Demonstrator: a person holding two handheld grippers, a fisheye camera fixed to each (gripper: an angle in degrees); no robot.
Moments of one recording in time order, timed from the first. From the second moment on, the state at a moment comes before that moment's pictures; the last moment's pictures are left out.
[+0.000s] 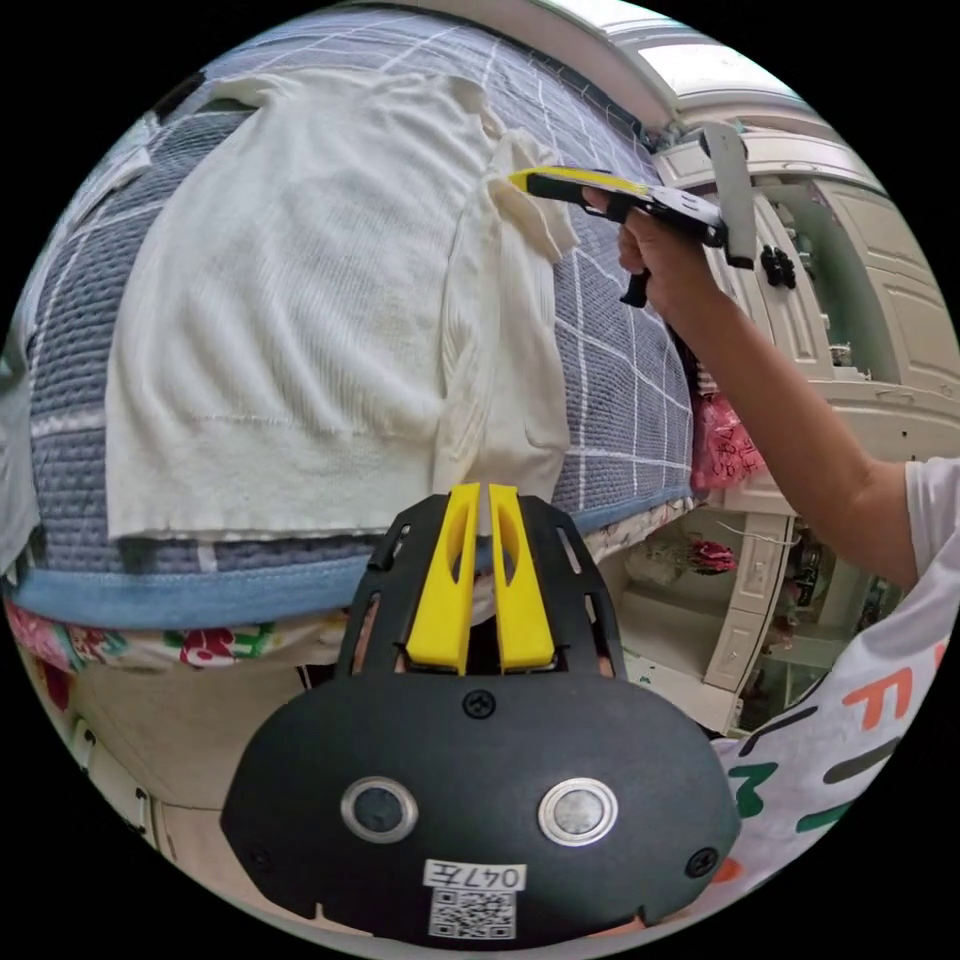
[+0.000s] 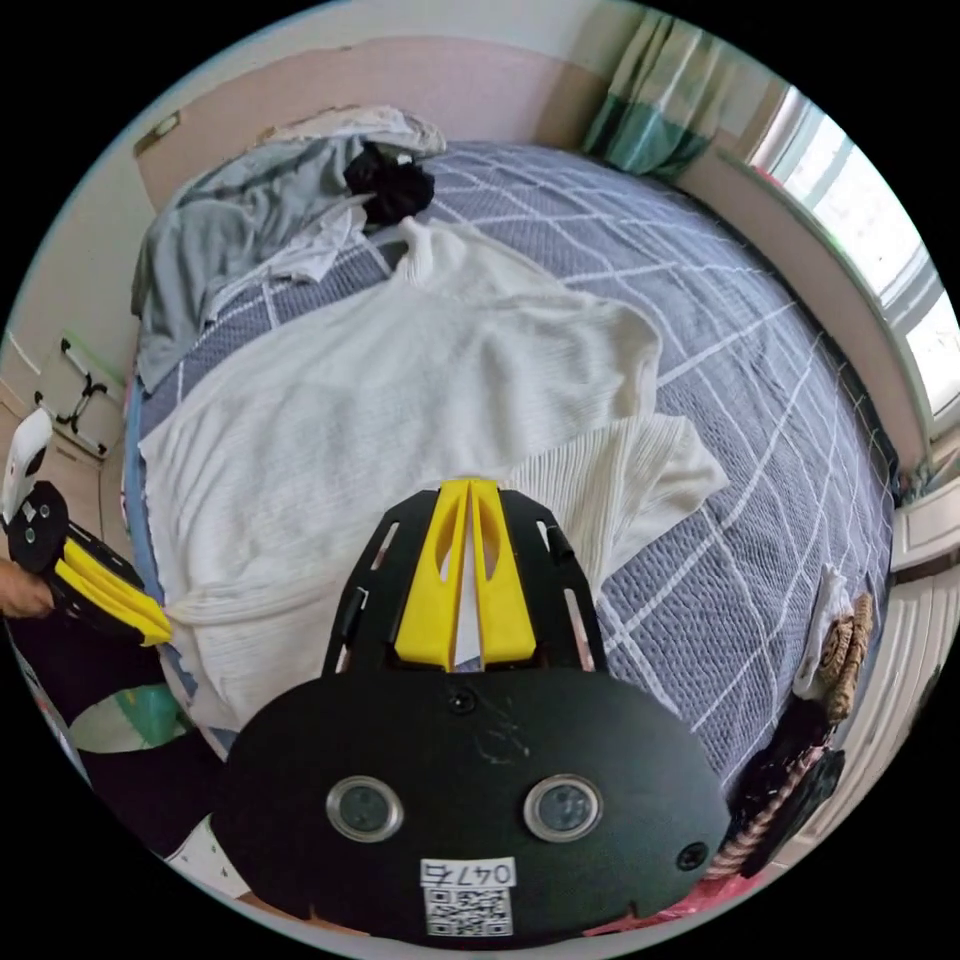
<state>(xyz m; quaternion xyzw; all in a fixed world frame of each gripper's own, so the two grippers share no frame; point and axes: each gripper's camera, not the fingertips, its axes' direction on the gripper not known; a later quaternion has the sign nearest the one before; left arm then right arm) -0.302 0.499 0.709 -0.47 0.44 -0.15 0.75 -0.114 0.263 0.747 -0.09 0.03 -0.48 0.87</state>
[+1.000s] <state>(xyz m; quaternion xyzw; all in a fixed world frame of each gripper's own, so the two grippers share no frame) -0.458 0.514 0.731 -0.47 0.26 -0.19 0.82 -0.314 0.204 0.840 -0.04 -0.02 -0.51 0.86</state>
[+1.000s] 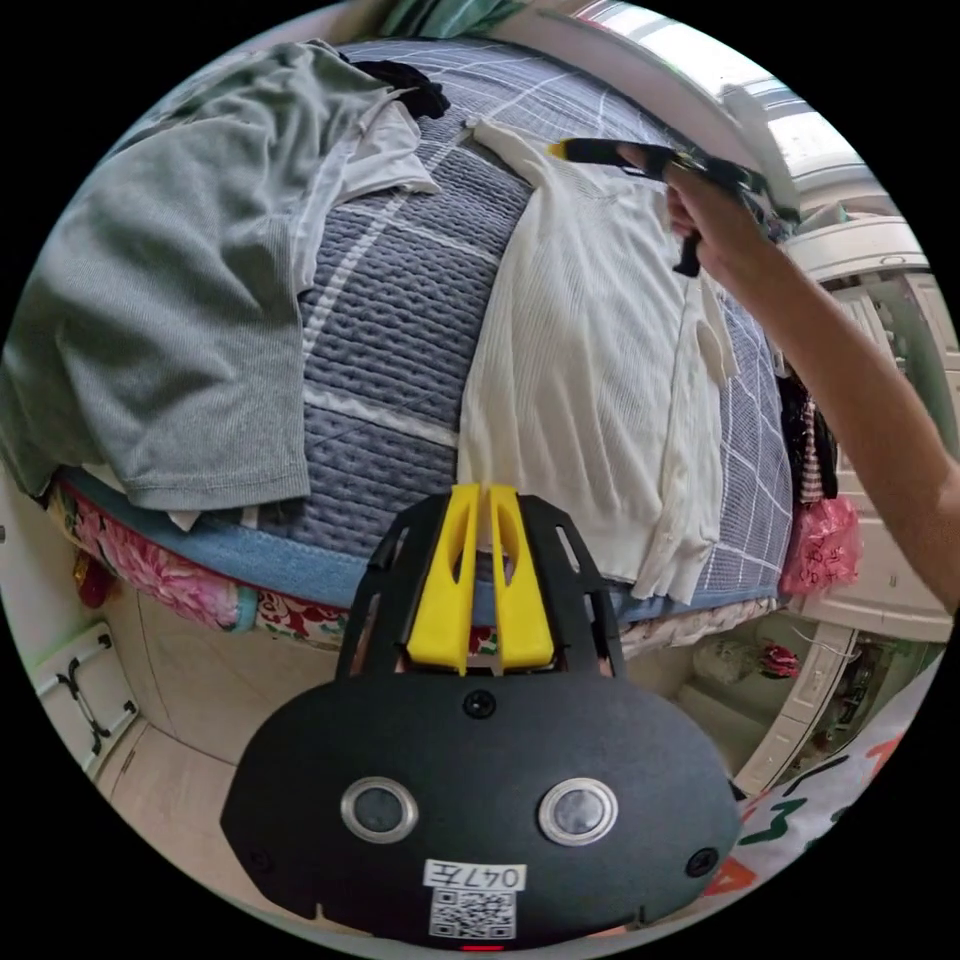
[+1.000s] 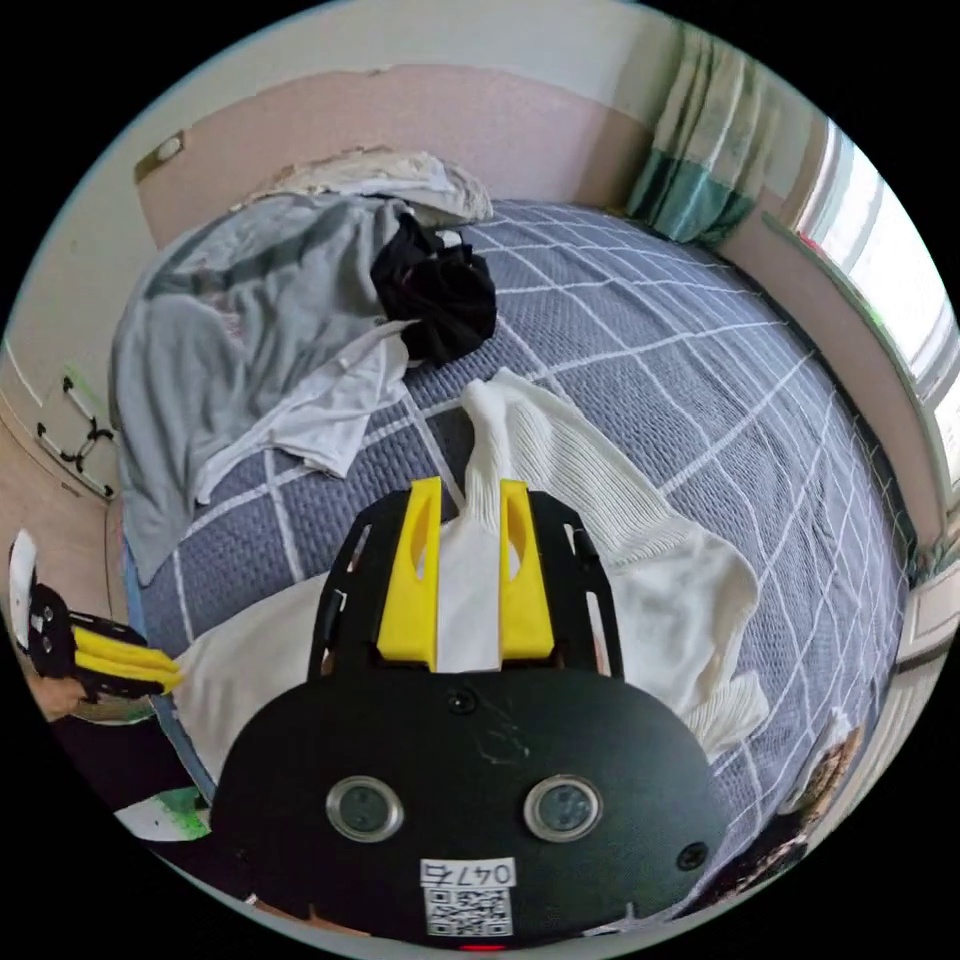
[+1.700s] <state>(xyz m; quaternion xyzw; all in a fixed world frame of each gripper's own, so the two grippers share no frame) -0.496 0.483 0.755 -0.44 0.37 -0.20 0.80 -0.332 0.130 0.896 -0.05 0.01 -0.54 0.84</state>
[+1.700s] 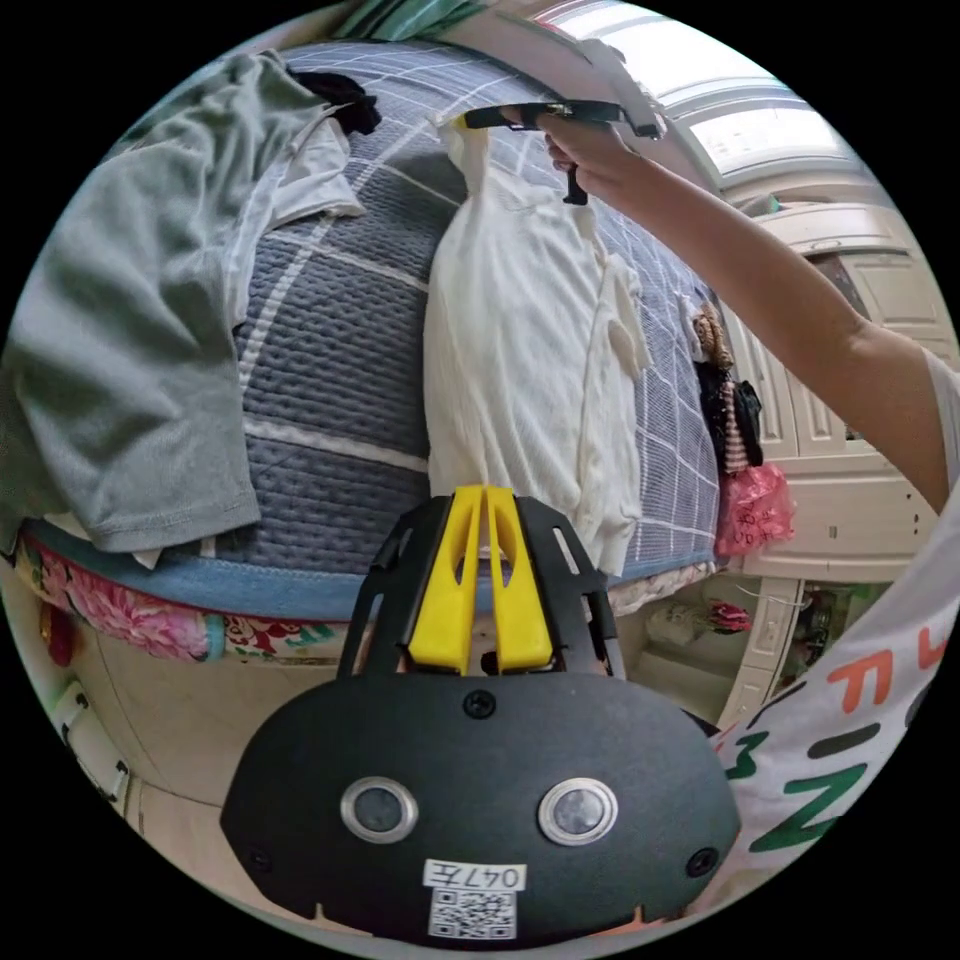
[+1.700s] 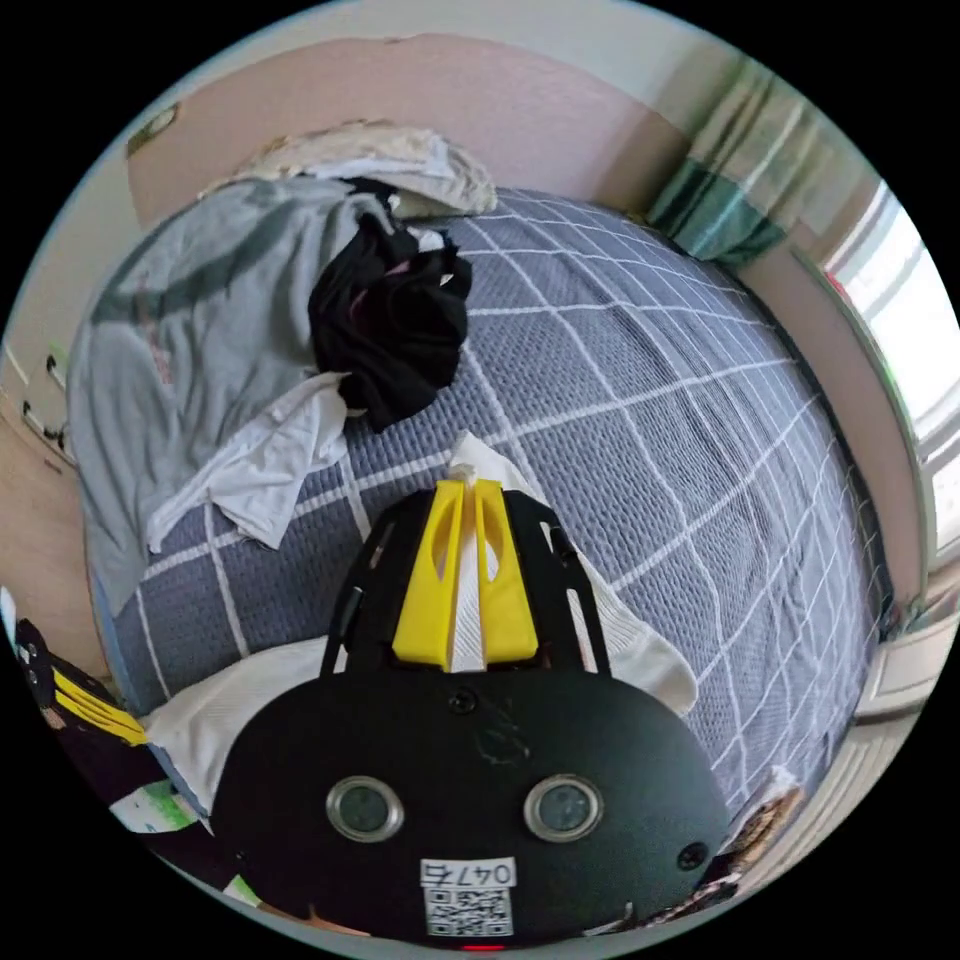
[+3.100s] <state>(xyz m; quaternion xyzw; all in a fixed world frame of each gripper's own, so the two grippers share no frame) -0.355 0.358 0.823 -0.40 0.50 -0.09 0.76 -0.032 0.204 0.811 -0.05 -0.04 -0.62 0.78</state>
